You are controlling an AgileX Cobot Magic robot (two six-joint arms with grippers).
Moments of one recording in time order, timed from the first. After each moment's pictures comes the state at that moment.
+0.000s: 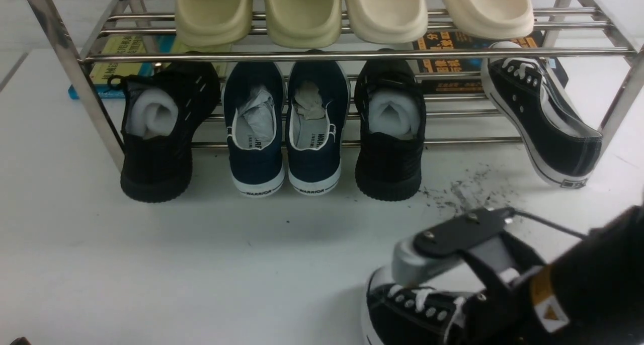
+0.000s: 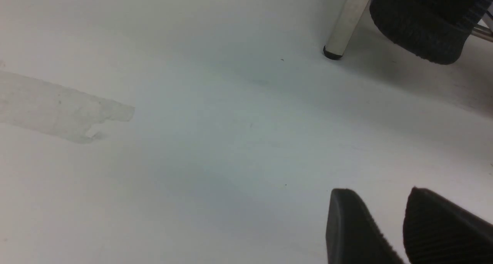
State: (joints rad) right arm 0.95 1.32 -0.98 0.26 0.92 0.34; left arm 0.01 -0.01 0.01 0.19 0.41 -0.45
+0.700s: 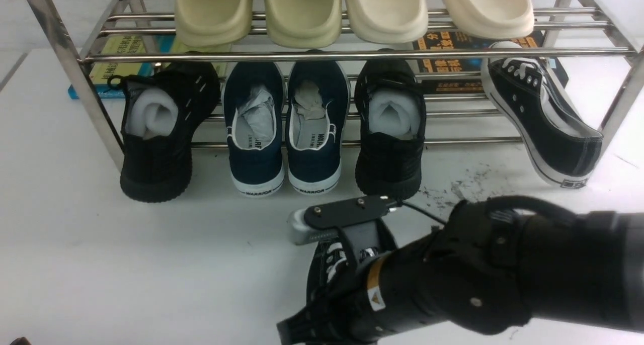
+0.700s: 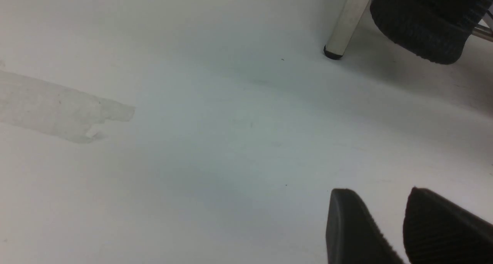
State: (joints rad) right arm 0.98 1.71 -1.02 0.16 0.36 0.53; left arm 0.01 -0.01 0.01 0.19 0.41 -0.45
